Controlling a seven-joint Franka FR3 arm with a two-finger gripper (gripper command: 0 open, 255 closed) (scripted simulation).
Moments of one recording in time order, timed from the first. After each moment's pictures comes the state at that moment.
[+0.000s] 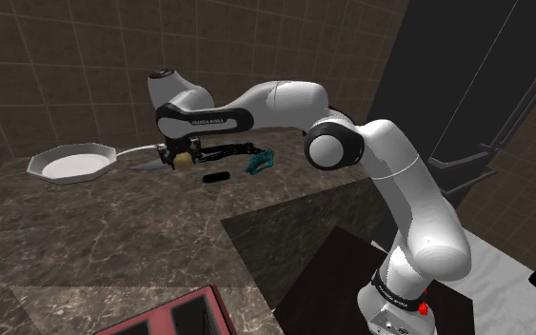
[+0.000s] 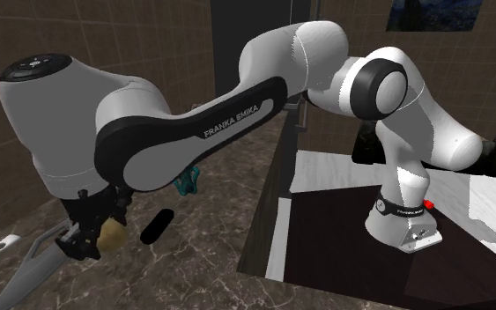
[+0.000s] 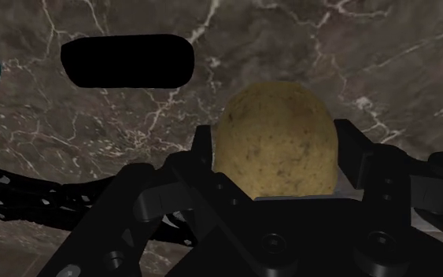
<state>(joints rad) 0.20 0.83 0.08 -0.98 -0.33 1.83 0.73</state>
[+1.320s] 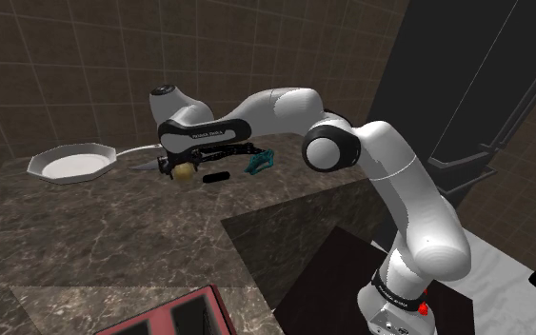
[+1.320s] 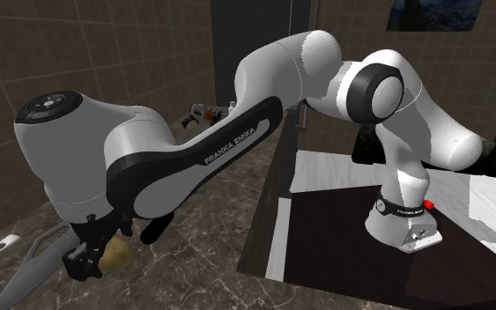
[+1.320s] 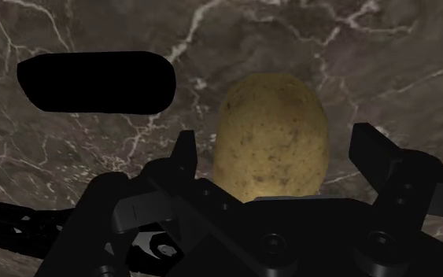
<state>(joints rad) 0.20 0.86 0.08 -1.04 -0.34 1.92 0.76</state>
